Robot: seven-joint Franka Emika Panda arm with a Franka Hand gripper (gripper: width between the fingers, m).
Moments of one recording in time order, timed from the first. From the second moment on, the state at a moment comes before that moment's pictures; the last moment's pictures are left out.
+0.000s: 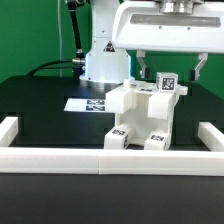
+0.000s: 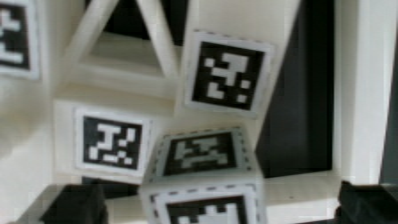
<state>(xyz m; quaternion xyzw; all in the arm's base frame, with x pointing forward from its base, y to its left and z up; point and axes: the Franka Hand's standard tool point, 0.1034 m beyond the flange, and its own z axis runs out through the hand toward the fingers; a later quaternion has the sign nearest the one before) 0.554 0.065 0.119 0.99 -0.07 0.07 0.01</state>
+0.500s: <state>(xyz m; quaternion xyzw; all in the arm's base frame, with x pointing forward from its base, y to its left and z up) 0.554 0.061 0.119 1.00 0.01 0.07 0.01</state>
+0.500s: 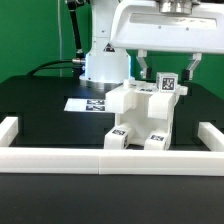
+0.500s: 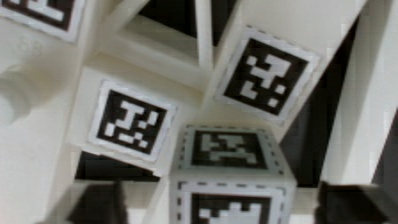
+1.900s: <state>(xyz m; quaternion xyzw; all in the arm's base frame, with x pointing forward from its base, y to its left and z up) 0.555 0.062 0.120 0.93 -0.37 0.07 -0.02</state>
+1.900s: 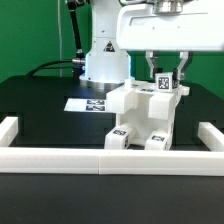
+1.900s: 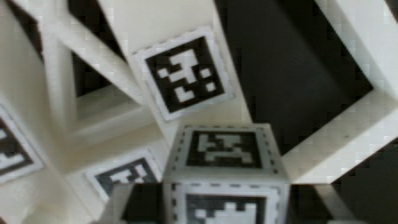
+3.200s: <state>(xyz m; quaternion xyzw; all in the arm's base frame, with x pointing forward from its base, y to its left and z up) 0.554 0.066 0.119 0.85 -0.53 0.06 -0.04</state>
